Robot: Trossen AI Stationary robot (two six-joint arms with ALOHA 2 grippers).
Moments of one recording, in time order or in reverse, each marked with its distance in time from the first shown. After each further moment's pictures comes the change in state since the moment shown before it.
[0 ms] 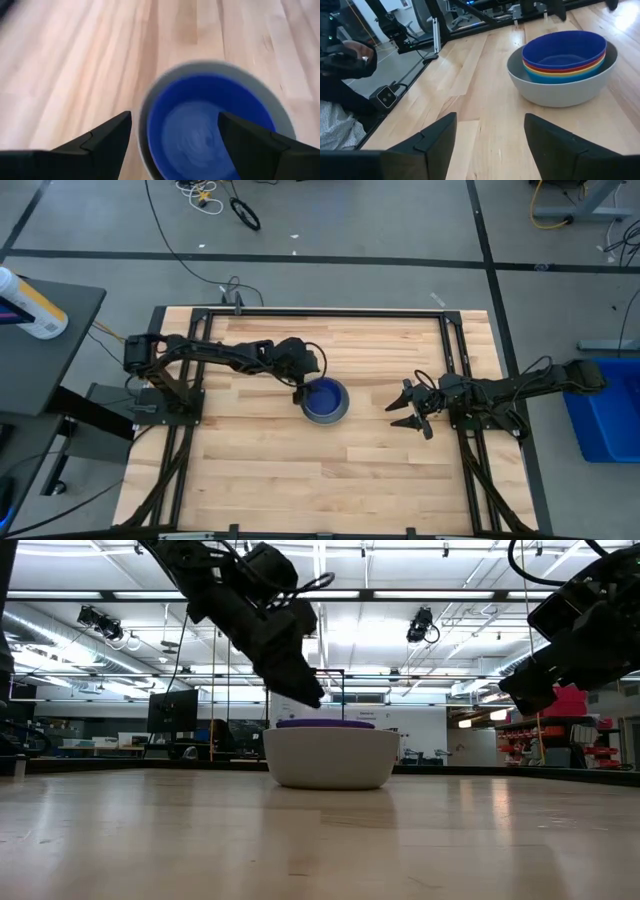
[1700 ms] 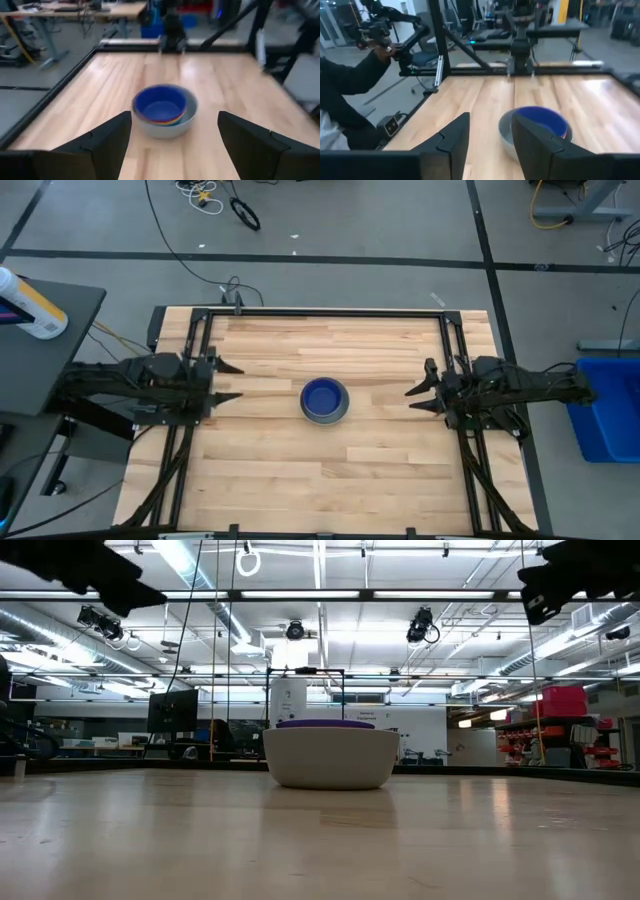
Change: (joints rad) left arm -0.262 -1.348 -0.501 -0.377 -0.246 -0.052; right arm 0.000 -0.390 0.344 -0.617 0.053 -0.189
